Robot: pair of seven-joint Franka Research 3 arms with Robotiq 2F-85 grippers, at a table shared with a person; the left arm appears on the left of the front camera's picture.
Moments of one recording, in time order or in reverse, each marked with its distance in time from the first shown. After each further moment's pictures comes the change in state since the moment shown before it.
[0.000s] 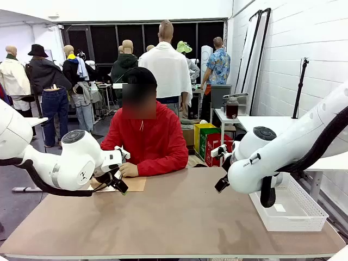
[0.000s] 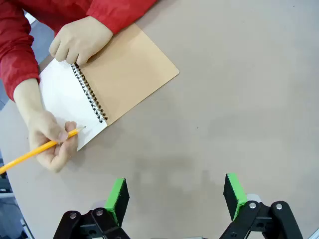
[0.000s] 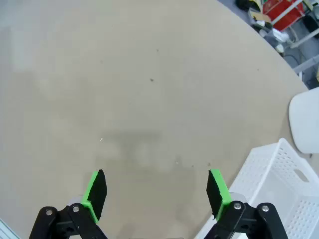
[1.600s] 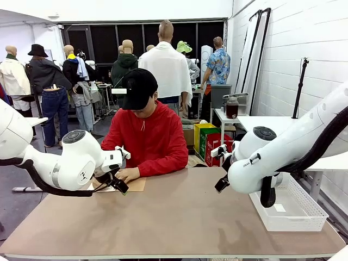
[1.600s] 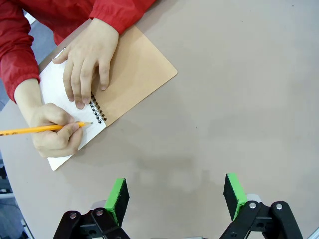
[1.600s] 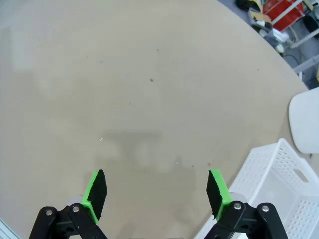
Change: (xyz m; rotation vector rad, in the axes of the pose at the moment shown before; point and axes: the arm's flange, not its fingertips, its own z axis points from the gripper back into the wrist) left arm 0.001 -0.002 0.001 0.000 0.001 -0.004; right arm 0.001 0.000 0.001 0.000 -0.002 0.000
